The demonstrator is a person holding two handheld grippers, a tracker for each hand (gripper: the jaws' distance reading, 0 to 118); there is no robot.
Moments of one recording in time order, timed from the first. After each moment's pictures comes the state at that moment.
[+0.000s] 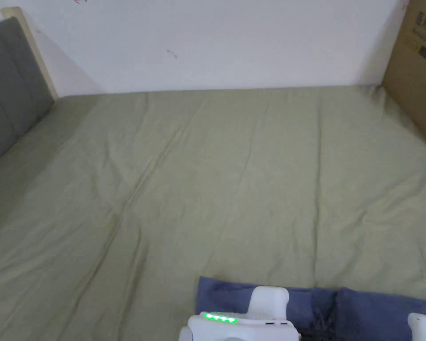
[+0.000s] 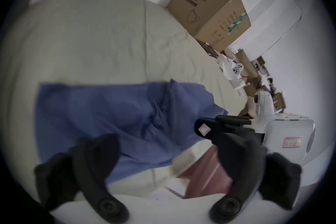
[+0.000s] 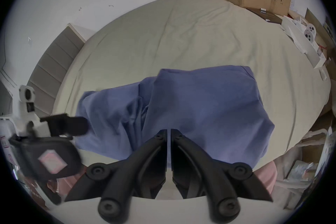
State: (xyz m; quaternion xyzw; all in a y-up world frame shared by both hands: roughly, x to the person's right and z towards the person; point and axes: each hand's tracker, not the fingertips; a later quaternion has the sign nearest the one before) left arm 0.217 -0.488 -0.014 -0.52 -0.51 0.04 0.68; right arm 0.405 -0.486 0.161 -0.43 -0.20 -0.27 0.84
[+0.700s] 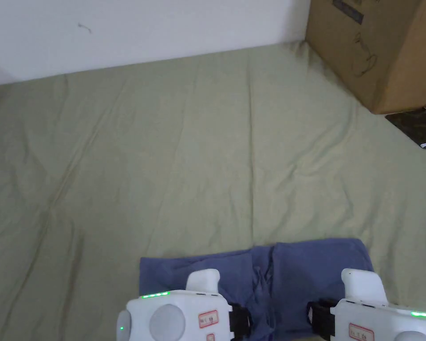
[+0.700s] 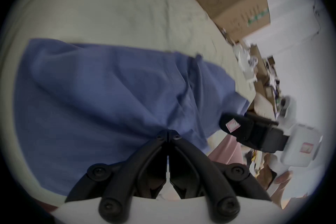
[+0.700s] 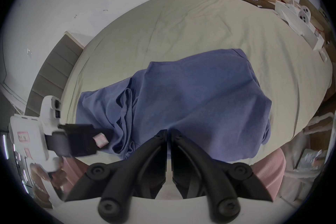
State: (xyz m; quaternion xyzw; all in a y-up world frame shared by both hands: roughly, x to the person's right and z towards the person) left arm 0.235 -0.529 -0.016 -0.59 -0.48 -0.02 0.65; right arm 0.406 -0.504 0.182 -0.42 -0.20 -0.32 0.82
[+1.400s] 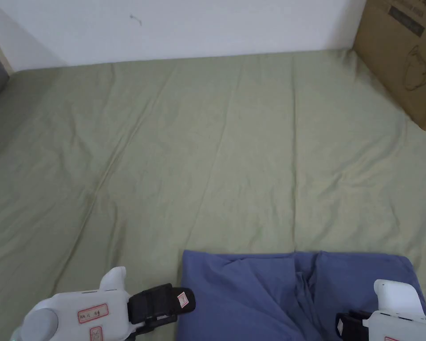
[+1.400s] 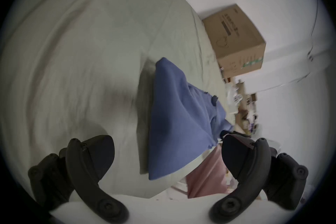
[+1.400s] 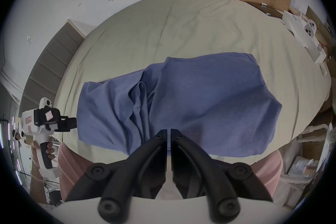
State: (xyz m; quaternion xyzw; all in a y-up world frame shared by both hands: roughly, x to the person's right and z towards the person) left arm 0.047 -0.549 -0.138 -0.59 -0.45 0.22 0.64; right arm 0.384 -0.490 0.152 -0.45 -0.19 -0.28 0.83
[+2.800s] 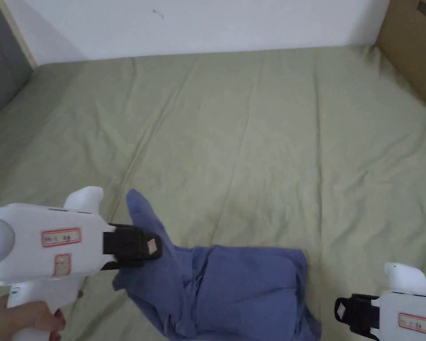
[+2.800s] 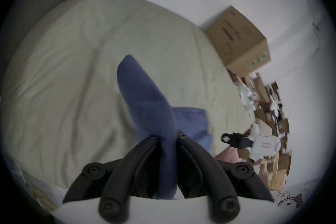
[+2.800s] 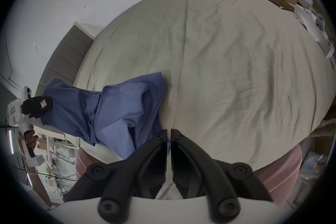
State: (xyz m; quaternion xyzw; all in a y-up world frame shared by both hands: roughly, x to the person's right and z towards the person) left arm 0.050 -0.377 -0.148 -0.52 -0.45 0.04 0.73; right arm 0.372 -0.483 0.133 -0.44 -0.15 -0.33 0.82
